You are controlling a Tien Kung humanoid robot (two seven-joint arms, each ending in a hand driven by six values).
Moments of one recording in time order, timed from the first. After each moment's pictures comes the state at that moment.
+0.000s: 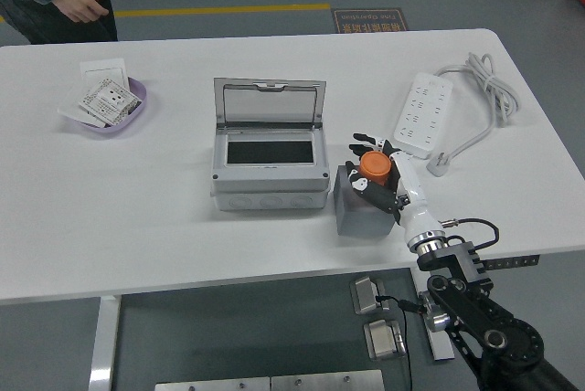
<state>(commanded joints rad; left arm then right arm) 0.07 0.05 -1.73 -0.18 1.69 0.00 0.41 0.15 -0.07 1.04 1.17 -1.20 -0.30 0.37</state>
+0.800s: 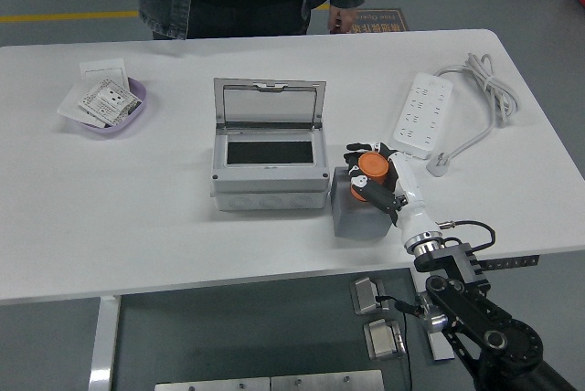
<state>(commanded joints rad) 0.07 0.05 -1.70 -0.18 1.66 0.00 0.39 0.15 -0.07 1.03 1.19 -1.17 -0.30 0.35</state>
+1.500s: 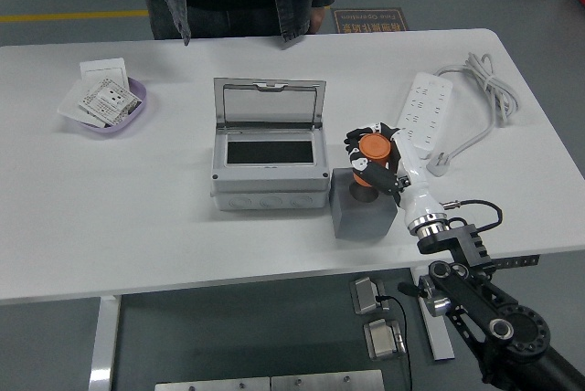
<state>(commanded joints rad) 0.07 0.05 -1.69 -0.18 1.65 0.01 0.38 0.21 -0.10 1.02 1.26 -1.25 -0.36 0.30</state>
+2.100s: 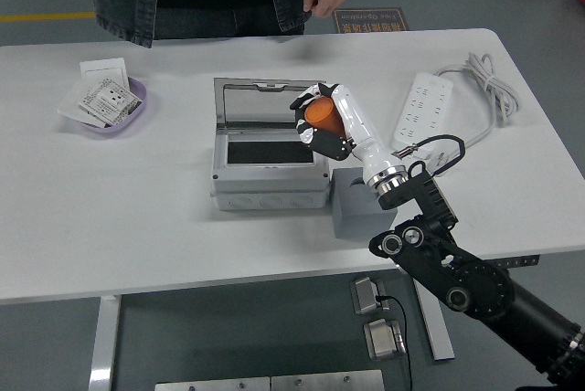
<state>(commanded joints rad) 0.07 0.06 -1.71 -0.18 1.67 0.01 0.39 0.48 -0.09 0.81 1.21 -1.64 -0.43 0.07</state>
